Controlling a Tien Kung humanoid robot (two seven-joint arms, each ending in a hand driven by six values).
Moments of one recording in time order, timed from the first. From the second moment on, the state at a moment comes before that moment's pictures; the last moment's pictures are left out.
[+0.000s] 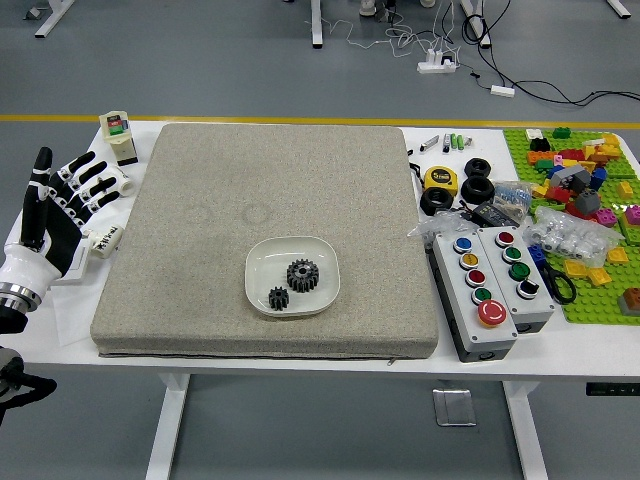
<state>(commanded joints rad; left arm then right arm) -0.15 0.25 -1.52 -1.34 0.85 -0.06 -0.08 -0.10 -0.21 0.58 0.30 -0.26 -0.21 -0.02</state>
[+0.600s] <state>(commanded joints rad) -0.15 0.25 -1.53 -1.34 0.86 -0.05 -0.07 -0.09 -0.20 0.58 0.30 -0.26 -0.21 -0.02</state>
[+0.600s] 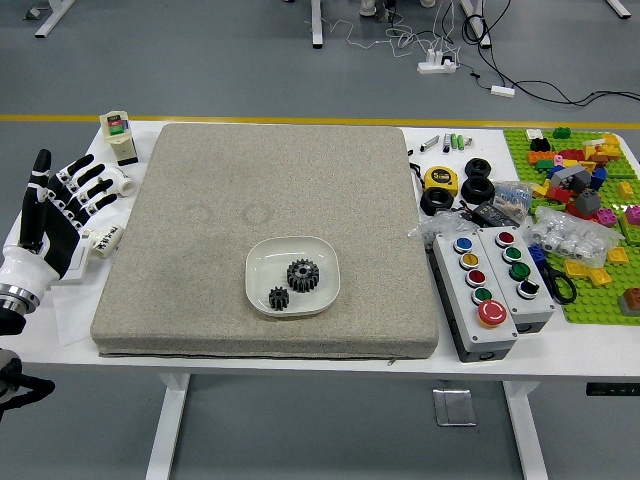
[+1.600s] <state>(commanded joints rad) -0.16 0.25 -1.53 -1.34 0.89 -0.04 -0.06 -0.09 -0.21 0.59 0.30 -0.26 -0.21 -0.02</state>
